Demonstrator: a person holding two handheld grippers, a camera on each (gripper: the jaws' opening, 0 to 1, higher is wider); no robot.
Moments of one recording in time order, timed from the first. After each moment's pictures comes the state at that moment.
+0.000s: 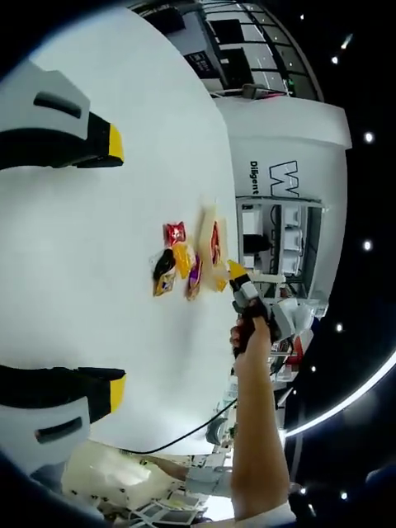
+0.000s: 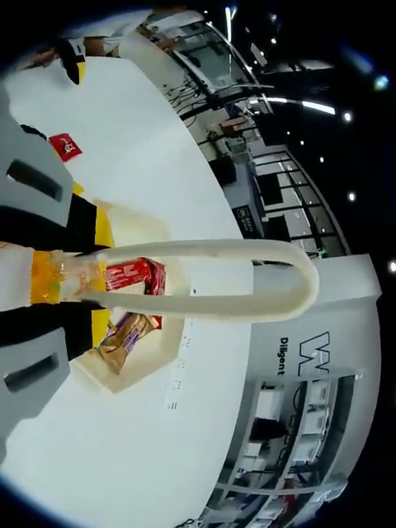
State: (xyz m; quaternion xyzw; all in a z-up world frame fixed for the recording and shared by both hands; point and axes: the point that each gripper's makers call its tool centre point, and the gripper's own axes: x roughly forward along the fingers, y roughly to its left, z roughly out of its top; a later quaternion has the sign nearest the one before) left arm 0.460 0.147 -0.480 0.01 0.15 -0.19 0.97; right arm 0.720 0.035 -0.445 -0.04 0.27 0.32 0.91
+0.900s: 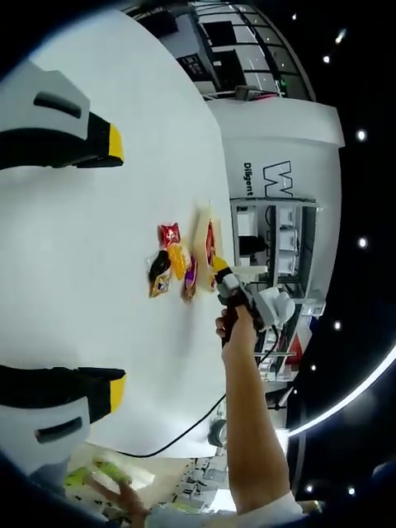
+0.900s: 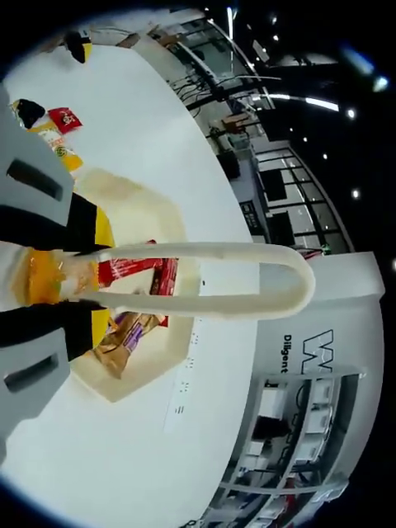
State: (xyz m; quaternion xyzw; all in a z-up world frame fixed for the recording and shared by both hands) left arm 0.464 0.147 -0.480 0.02 0.14 -0.19 0.97; right arm 0.743 0.036 -0.472 -0.04 0.27 0.31 0.91
